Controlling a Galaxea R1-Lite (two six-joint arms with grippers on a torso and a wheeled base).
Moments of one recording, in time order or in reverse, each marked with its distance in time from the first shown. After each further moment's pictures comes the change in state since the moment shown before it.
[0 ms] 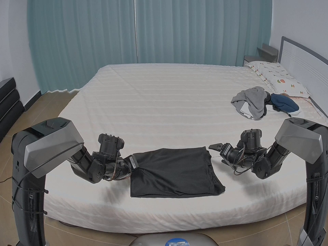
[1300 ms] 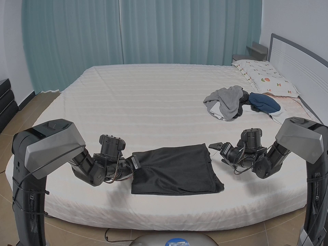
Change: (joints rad) left arm -0.019 0.003 0.024 -0.075 -0.003 0.002; right arm 0.000 -0.007 0.000 -0.001 0.001 0.004
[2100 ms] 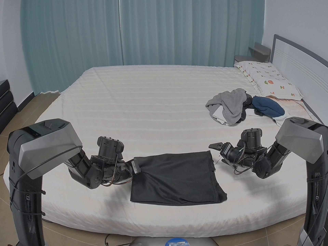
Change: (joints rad) left arm -0.010 -0.042 0.076 -0.007 -0.056 0.059; right arm 0.000 0.000 0.000 0.001 0.000 0.000
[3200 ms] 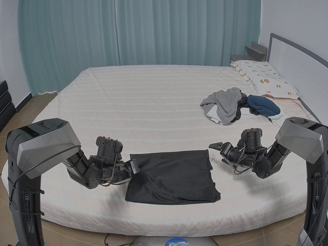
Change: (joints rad) left arm 0.006 -0.014 0.015 0.007 -0.007 -0.001; right arm 0.002 0.000 -0.001 0.000 0.001 0.000
